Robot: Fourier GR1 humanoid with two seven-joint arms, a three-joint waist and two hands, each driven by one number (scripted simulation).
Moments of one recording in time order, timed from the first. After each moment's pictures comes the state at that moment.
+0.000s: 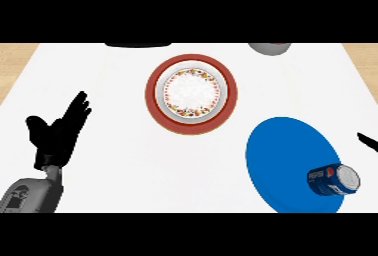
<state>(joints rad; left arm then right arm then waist) -0.17 0.35 -0.06 -1.36 0.20 0.12 0.11 0.14 -0.76 -0.08 -1.41 0.21 0.35 -0.43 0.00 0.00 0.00</state>
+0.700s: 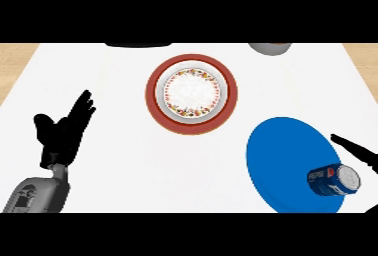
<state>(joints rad) -0.17 0.28 -0.03 -1.38 0.12 0.11 0.15 0.08 -0.67 -0.04 -1.45 0.42 0.43 -0.29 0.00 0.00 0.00</state>
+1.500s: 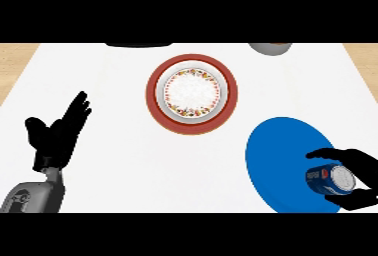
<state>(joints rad) -0.15 0.26 0.03 -1.43 0.08 0.04 0.16 -0.01 -0.57 0.01 -1.37 0.65 0.46 -0.30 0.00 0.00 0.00</state>
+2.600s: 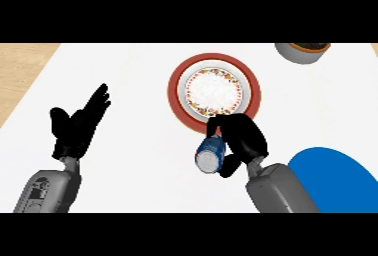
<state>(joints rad) -0.23 0.21 -0.01 -1.40 0.04 -0.01 0.18 -0.35 -0.04 0.36 -1.45 0.92 0.20 0.27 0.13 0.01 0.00</state>
